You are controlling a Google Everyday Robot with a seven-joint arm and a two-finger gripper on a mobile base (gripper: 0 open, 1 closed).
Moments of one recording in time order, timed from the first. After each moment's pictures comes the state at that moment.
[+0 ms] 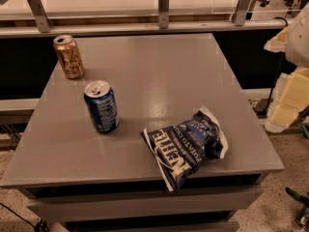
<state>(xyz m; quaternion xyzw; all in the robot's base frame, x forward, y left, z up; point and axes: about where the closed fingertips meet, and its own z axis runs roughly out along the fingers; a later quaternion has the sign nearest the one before) 0.438 -0.216 0.978 -0.60 0.78 -0.04 0.16</state>
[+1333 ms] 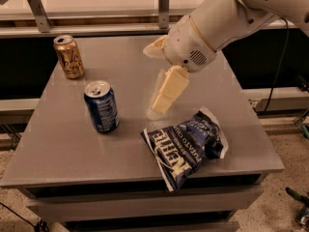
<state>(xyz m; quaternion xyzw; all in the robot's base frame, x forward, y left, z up) 0.489 0.012 0.947 -0.69 0.62 0.22 0.29</state>
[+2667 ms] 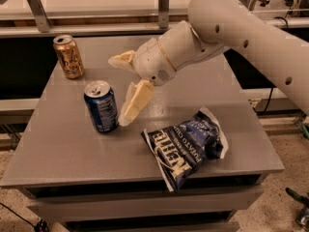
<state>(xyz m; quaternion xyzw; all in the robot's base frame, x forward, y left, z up) 0.511 0.088 0.905 -0.71 0.52 0.32 0.35</state>
